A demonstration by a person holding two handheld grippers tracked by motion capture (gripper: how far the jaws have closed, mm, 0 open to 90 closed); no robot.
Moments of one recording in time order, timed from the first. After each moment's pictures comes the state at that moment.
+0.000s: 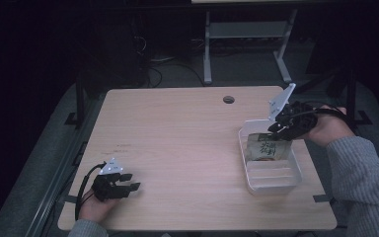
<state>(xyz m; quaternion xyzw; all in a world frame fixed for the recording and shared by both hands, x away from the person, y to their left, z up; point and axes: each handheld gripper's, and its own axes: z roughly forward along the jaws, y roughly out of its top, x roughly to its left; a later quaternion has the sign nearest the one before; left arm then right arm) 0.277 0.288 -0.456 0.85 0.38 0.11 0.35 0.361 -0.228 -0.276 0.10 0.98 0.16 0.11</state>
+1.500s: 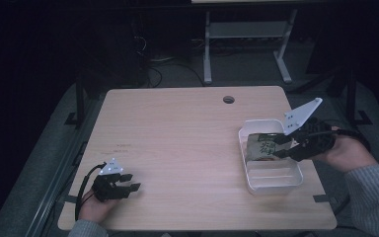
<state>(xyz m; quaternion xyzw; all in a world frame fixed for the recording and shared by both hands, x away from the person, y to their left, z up) 0.276 0.287 -0.456 0.85 0.38 0.10 0.35 0.304 -0.242 -0.271 0.13 0.96 0.23 0.10</state>
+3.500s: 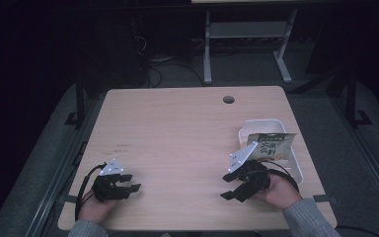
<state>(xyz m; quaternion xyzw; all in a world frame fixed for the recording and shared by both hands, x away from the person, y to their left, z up) 0.275 0.287 -0.457 0.85 0.37 0.10 0.35 0.282 -0.136 -0.390 0.13 0.94 0.31 -0.03</state>
